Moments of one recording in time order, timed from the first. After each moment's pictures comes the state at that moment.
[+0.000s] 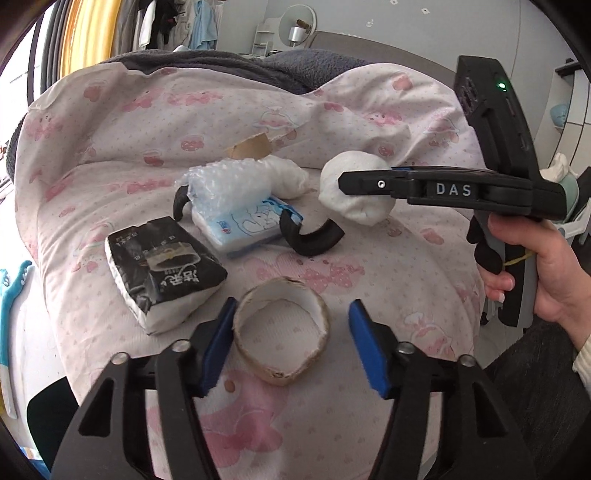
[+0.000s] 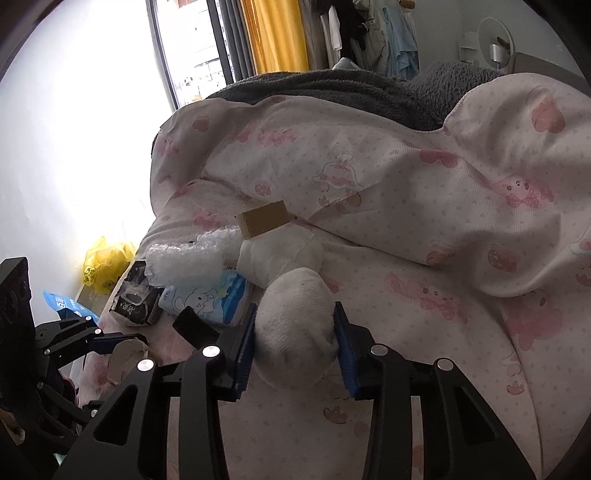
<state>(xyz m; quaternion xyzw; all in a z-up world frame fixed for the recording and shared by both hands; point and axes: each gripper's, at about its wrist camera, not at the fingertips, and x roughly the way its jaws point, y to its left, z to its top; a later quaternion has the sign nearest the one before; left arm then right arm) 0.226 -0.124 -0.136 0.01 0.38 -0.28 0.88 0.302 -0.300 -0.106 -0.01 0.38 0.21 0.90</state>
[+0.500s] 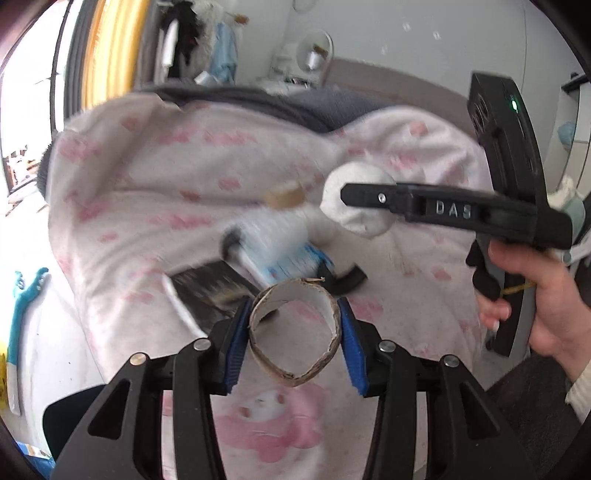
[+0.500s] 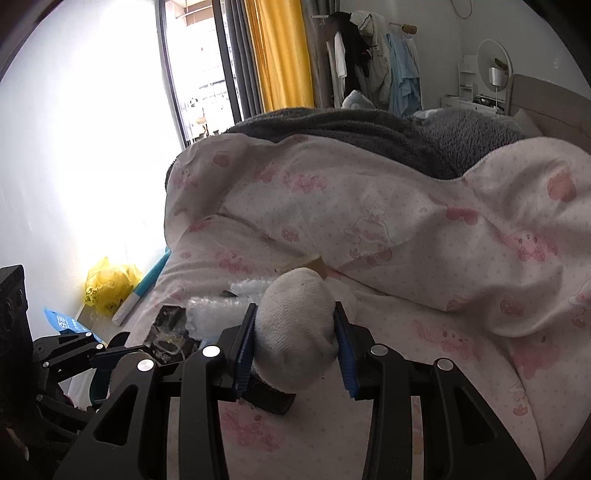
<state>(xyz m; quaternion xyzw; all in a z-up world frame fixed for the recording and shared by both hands) 0.219 -0.092 -0.103 -0.01 0.33 -0.25 0.91 0.300 -0.262 -0.073 0.00 0.32 0.21 0.92</state>
